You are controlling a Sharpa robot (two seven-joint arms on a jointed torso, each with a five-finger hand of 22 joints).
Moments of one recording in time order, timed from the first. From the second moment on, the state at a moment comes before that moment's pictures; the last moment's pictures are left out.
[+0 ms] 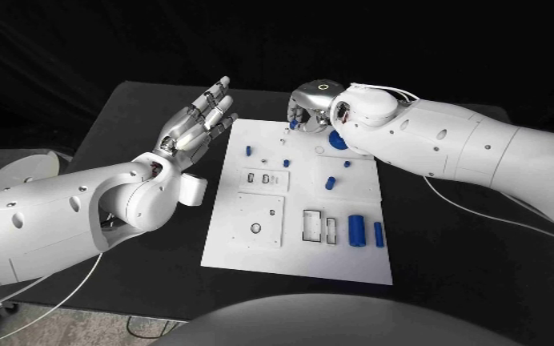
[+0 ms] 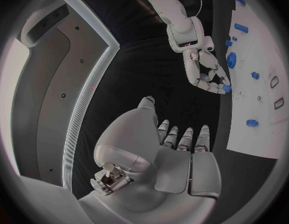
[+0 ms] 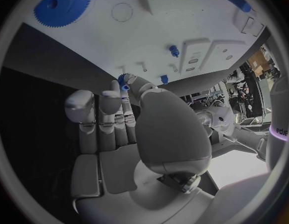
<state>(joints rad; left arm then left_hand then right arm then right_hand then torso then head) 1.13 -0.95 -0.13 1.67 -0.04 -0.22 0.64 1.34 0.26 -0.23 0.27 0.48 0.16 -0.03 0.02 0.02 0.00 -0.03 0.01 0.00 0.00 0.11 0.00 0.00 0.17 0.02 0.25 0.01 0.01 1.27 -0.46 -0.10 1.11 -1.73 -0.21 -0.04 1.38 -0.10 0.37 0.07 0.25 1.11 0.09 0.15 0.22 1.19 0.05 0.14 0.08 1.41 -0.04 1.02 0.75 0.14 1.30 0.07 1.14 0.97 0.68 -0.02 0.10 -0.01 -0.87</state>
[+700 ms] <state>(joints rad) 1.13 -0.93 -0.13 1.65 -0.04 -0.21 0.63 1.35 0.26 -0.23 0.27 0.49 0.16 -0.03 0.02 0.02 0.00 -0.02 0.01 0.00 0.00 0.12 0.00 0.00 0.17 0.02 0.25 0.01 0.01 1.24 -0.38 -0.10 1.00 -1.70 -0.21 -0.06 1.37 -0.11 0.37 0.07 0.25 1.10 0.10 0.14 0.23 1.18 0.05 0.13 0.07 1.41 -0.04 1.02 0.74 0.14 1.30 0.07 1.14 0.96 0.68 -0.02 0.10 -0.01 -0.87</state>
